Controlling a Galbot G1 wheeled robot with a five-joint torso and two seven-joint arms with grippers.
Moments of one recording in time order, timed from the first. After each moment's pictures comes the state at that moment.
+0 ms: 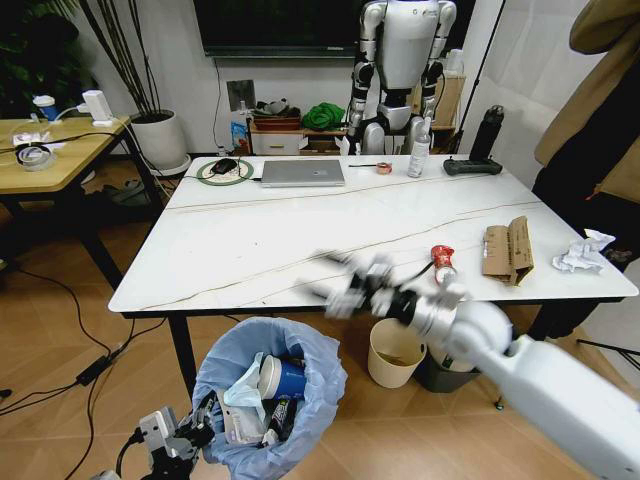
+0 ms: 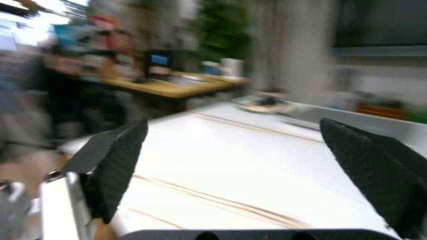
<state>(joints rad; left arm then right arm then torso) 2.07 -1.36 -0.58 -2.41 -0.75 0.18 -0.20 -0.86 0.72 0.07 1.89 0.89 0.01 -0.23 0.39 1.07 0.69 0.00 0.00</state>
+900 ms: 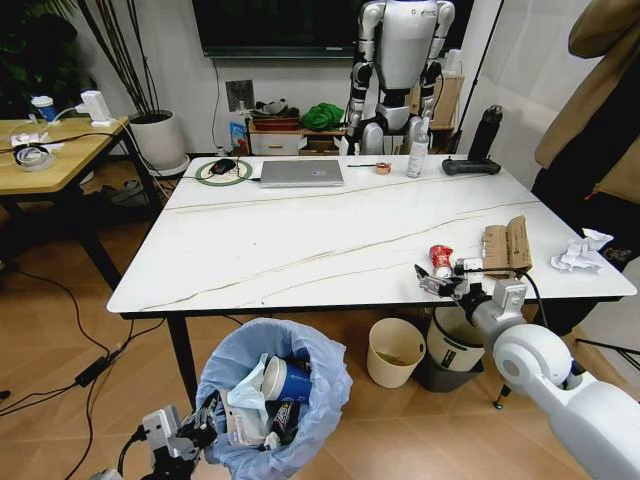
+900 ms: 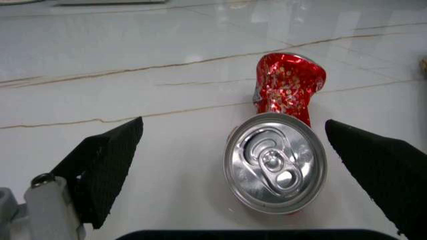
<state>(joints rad) 2.10 -1.34 -0.58 -2.44 -0.75 0.18 -0.19 -1.10 0.76 0.25 1.92 0.87 -0.29 0.30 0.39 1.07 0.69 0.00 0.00</state>
